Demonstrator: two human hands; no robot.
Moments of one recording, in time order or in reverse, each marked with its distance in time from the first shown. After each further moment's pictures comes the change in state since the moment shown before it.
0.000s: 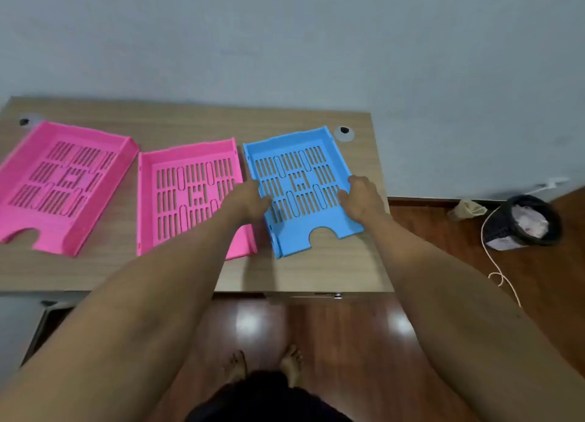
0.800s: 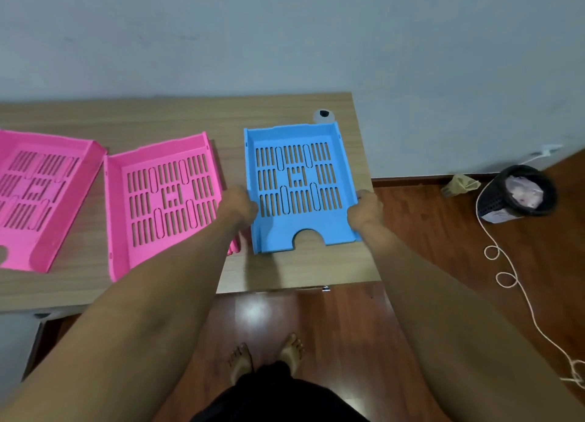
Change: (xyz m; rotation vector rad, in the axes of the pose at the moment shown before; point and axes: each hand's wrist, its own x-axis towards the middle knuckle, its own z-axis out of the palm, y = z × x) left_hand 0.024 0.015 0.057 -0.181 0.016 -0.238; right_hand -0.016 0.071 0.025 0.379 0.059 0.397
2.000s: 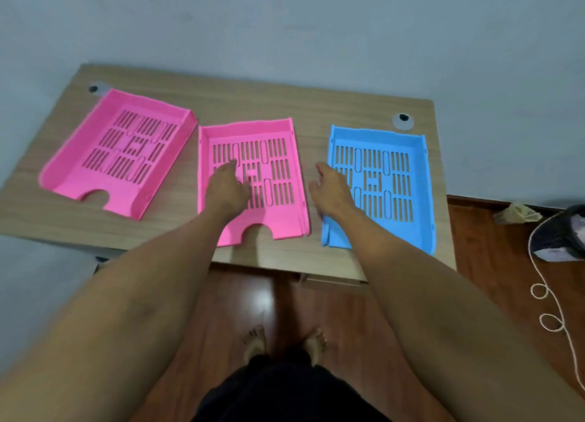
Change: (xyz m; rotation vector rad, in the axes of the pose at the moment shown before) left_hand -0.021 -0.148 -0.124 0.019 0.264 0.070; right_hand -0.115 -0.166 0.125 -0.076 -0.292 -0.507
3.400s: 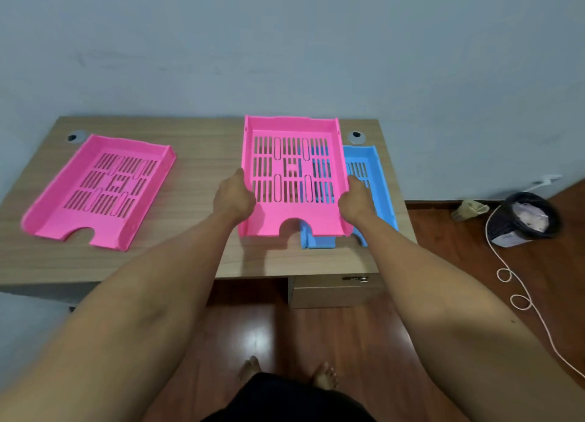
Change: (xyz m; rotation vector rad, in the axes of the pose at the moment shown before) left_hand -0.031 0.060 -0.019 -0.042 -0.021 0.154; right_hand -0.071 0.027 -0.072 0.080 0.294 0.253
